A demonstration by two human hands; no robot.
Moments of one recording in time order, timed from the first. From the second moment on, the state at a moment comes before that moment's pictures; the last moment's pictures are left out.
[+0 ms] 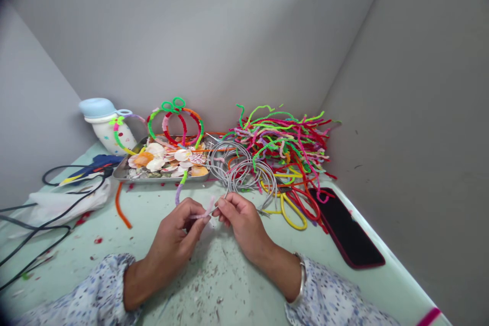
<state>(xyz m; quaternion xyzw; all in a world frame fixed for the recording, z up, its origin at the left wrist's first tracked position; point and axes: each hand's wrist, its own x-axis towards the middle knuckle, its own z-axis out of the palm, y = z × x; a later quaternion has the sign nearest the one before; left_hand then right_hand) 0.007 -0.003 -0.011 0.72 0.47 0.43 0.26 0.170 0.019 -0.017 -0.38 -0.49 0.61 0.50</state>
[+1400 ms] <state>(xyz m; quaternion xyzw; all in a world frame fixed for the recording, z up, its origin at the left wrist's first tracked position) 0.006 -0.004 -0.011 0.72 0.48 0.43 0.26 0.170 0.022 -0.022 -0.38 -0.45 0.64 0.50</state>
